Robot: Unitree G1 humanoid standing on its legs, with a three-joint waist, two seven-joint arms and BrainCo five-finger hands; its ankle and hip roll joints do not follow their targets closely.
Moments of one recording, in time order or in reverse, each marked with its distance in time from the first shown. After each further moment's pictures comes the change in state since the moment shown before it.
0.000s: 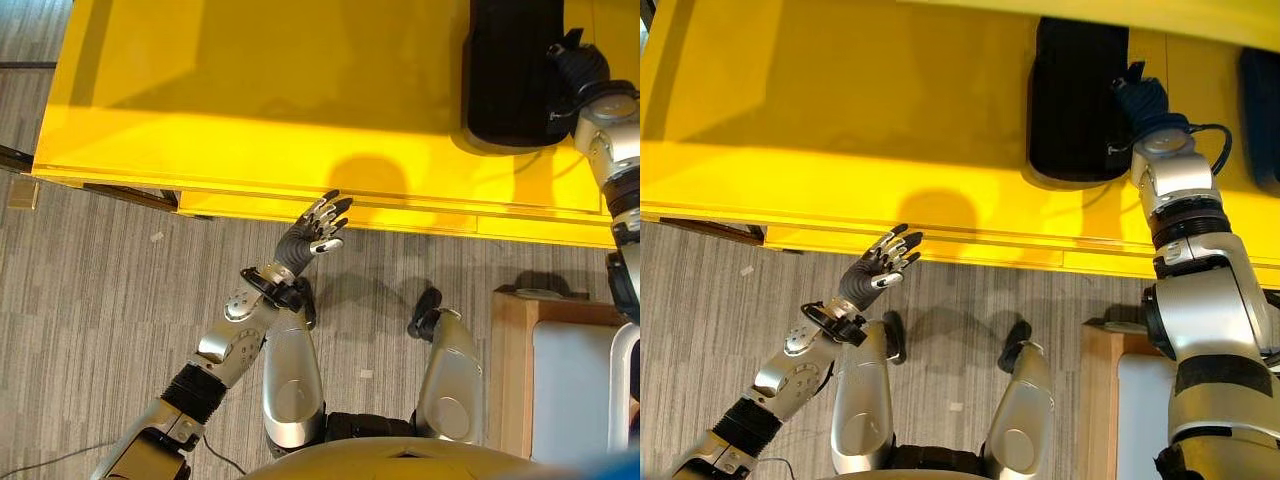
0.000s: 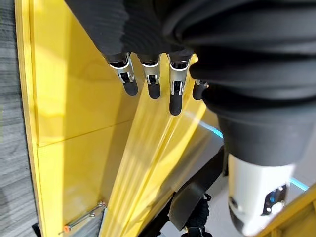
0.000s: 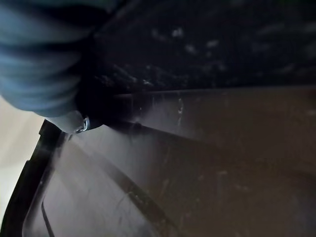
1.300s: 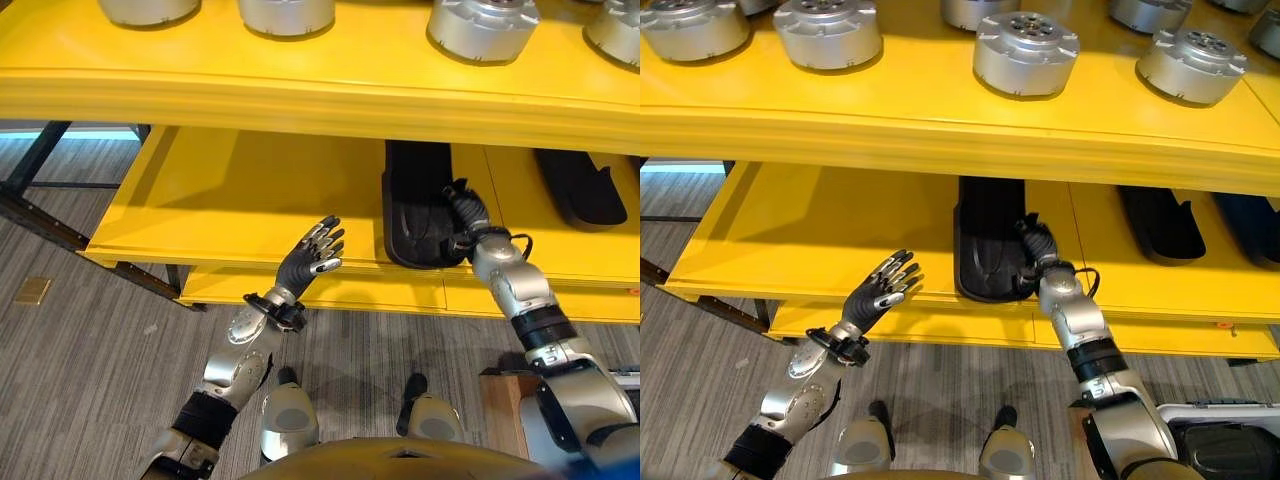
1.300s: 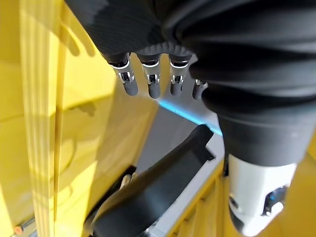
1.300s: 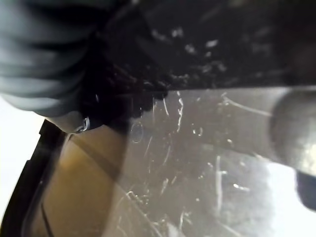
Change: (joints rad) left arm 0.100 -0.138 0.106 0.033 0.096 0.088 -0.046; right arm 0.679 0.327 -0.172 -0.542 -0.012 0.002 -0.064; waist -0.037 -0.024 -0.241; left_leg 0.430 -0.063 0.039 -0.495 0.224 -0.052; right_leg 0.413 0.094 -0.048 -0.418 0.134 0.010
